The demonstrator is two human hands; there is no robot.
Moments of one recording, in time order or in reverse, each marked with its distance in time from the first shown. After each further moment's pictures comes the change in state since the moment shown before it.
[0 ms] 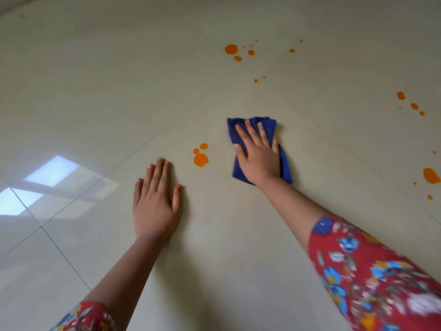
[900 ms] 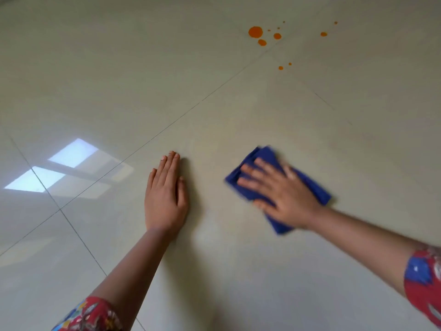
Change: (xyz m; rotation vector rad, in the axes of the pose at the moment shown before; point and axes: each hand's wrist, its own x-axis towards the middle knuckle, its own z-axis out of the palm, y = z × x) left_hand -0.004 -0.003 -0.008 -0.215 0.087 0.008; right_hand -0.075 0.042 -0.002 -0.055 -0.110 -0.731
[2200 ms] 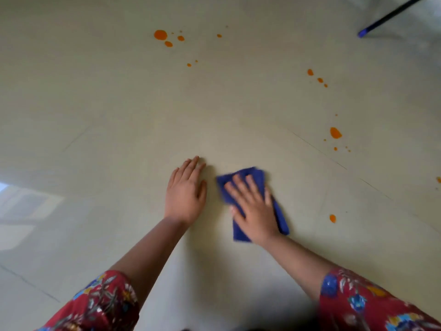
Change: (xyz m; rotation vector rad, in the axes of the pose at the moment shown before) left_hand -0.038 0.123 0.052 -0.087 -0.384 0.379; right_hand -0.136 -0.076 0.002 0.033 -0.007 0.763
